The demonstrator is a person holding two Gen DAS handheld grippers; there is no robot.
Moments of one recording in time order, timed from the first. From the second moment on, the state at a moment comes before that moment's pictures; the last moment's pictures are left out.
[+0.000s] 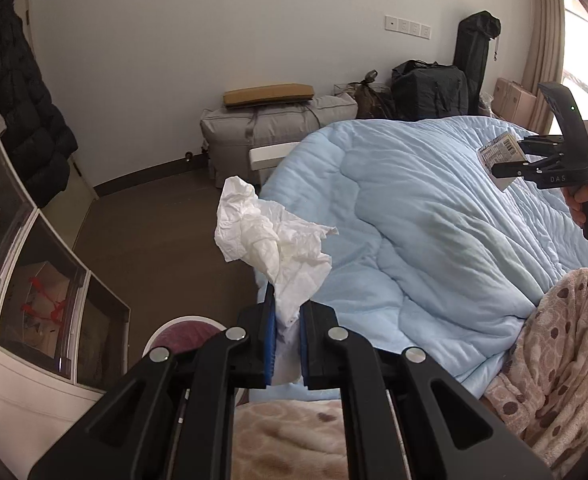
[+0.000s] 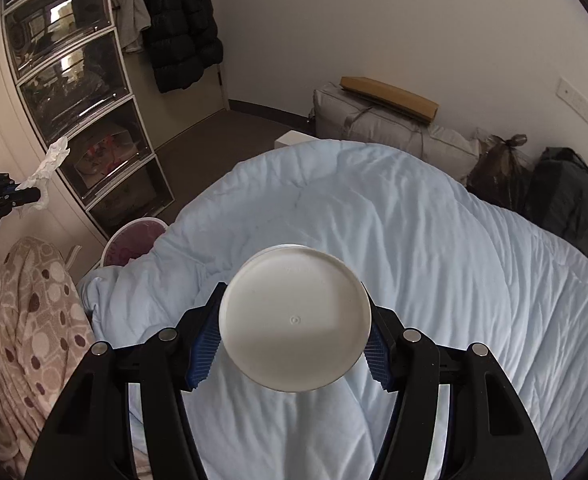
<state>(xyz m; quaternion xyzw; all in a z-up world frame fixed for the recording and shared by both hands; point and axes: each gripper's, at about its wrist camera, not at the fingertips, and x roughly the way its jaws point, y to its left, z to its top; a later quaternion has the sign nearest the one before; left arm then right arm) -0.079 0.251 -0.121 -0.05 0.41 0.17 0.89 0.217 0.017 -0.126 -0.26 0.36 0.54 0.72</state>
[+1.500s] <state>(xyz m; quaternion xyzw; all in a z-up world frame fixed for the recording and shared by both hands) -0.161 0.459 -0.354 -0.05 0.56 0.09 0.82 -0.084 0.375 -0.287 -0.52 0.17 0.77 0.33</state>
